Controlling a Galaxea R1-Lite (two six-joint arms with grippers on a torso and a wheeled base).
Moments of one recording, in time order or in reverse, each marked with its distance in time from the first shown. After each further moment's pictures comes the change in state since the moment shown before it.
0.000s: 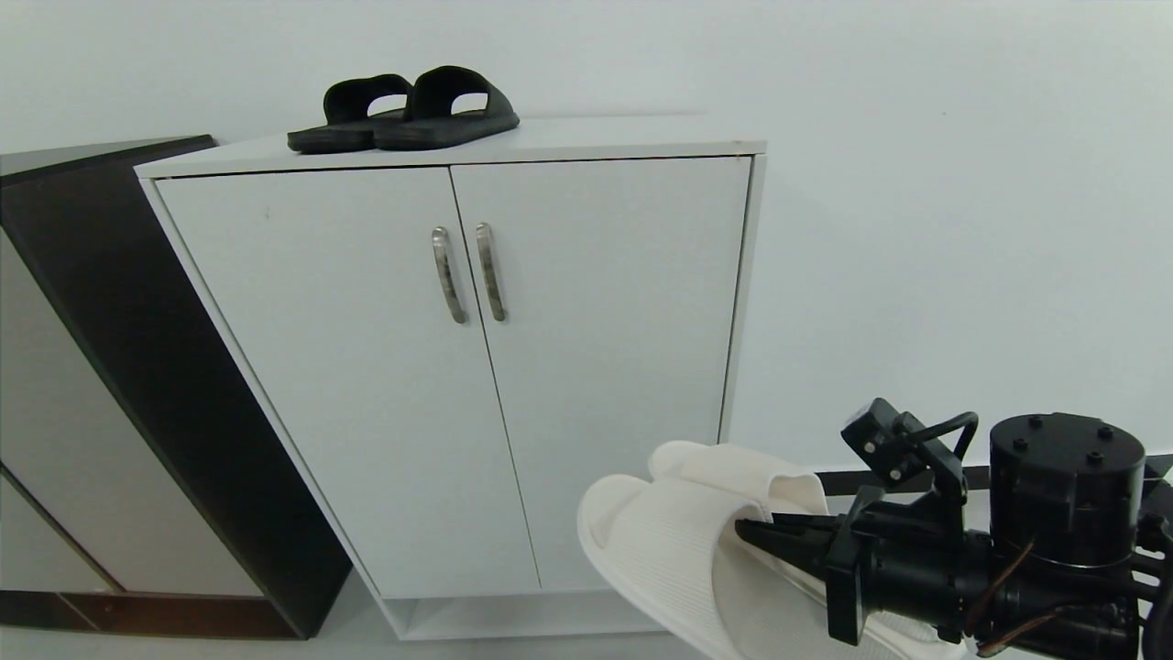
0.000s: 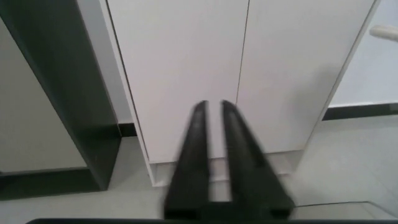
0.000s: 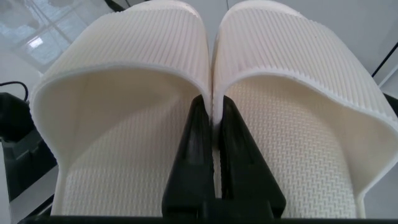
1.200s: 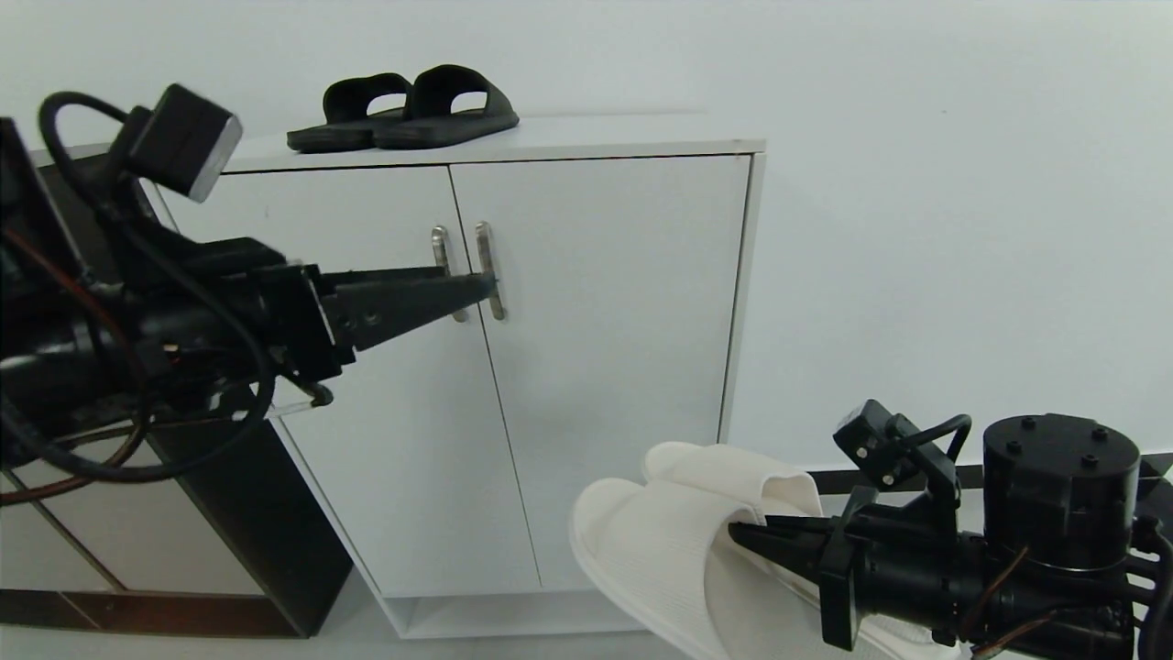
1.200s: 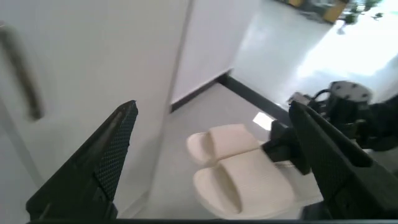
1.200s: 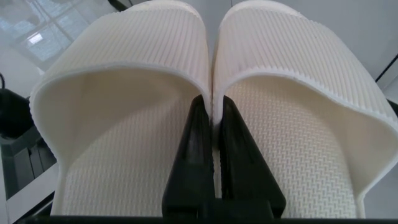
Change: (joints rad) left arm -0.285 1.353 -0.861 -0.491 -0.616 -0.227; right arm 0.015 0.006 -0.008 0.000 -0.003 -0.013
